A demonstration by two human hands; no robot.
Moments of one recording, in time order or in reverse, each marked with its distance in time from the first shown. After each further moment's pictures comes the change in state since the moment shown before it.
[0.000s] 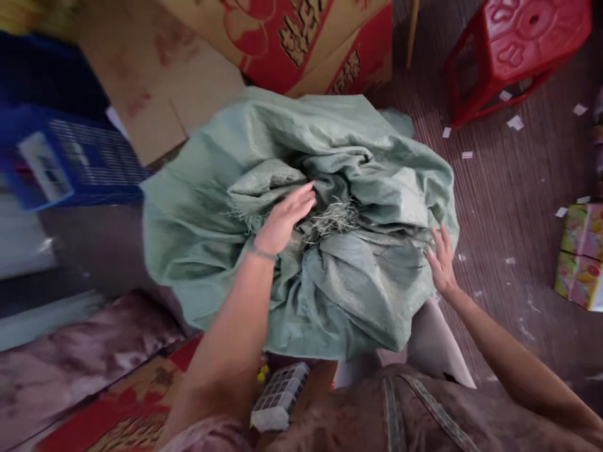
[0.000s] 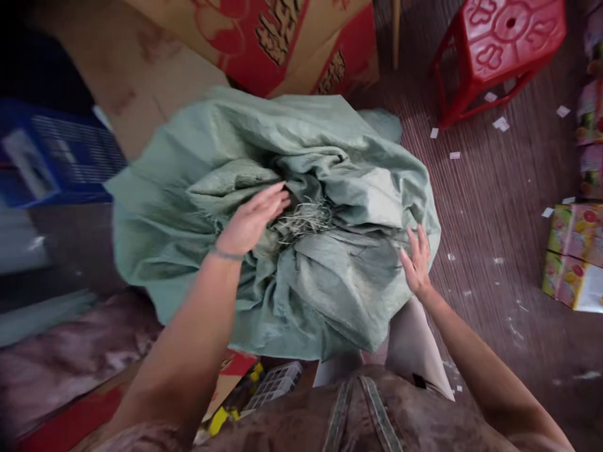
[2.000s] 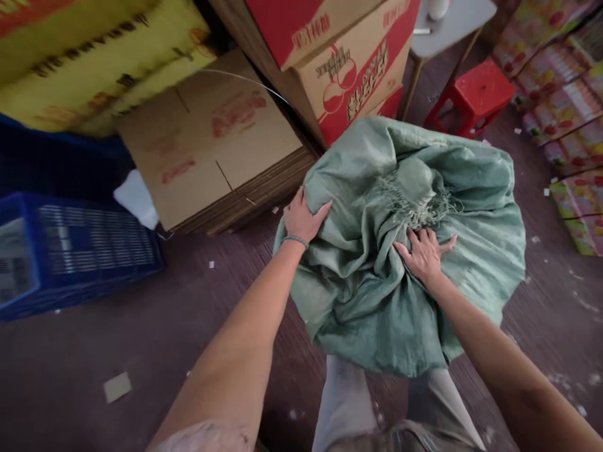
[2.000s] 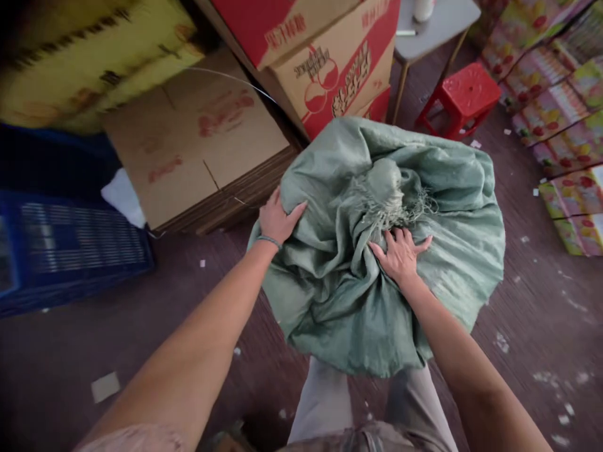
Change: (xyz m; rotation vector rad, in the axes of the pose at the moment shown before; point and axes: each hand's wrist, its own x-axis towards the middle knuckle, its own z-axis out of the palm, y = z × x) left_hand 0.022 -0.203 -0.253 0.536 0.288 0.296; right_hand -0.016 -0.344 0.270 -0.436 0.390 0.115
